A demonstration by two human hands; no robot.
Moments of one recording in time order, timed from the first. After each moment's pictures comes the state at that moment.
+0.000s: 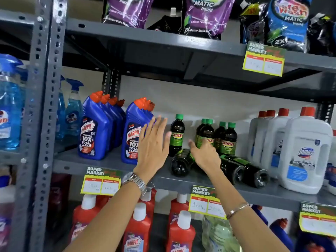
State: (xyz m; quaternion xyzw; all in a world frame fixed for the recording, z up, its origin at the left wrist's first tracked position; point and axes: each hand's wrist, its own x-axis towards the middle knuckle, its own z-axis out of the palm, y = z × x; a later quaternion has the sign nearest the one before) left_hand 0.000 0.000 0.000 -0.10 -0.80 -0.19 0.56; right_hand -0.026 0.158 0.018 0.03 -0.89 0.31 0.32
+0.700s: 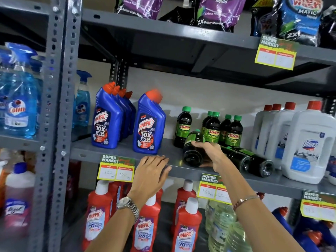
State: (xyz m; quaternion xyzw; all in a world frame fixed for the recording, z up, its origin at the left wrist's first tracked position) left_hand 0.020 -0.035 -0.098 -0.14 -0.86 -0.08 0.49; right_hand -0.020 0.158 0.003 0.01 -0.75 0.66 0.08
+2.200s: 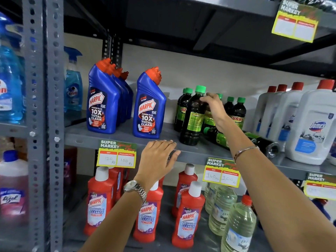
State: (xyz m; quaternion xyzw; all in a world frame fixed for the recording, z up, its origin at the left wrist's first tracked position) left_hand 0.007 -0.031 -0.099 -0.18 -0.83 -0.09 0.53; right_hand -0.050 0.140 0.059 0.16 -0.76 0.59 0.21
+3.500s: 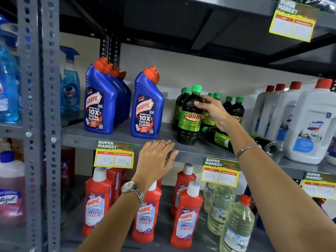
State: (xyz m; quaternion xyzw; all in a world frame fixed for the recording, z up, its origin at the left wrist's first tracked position) left_hand 0.010 -0.029 -0.099 -0.17 -0.84 -0.10 0.51; right_hand -0.056 0.154 0.058 0.20 -0.78 0.57 0.15
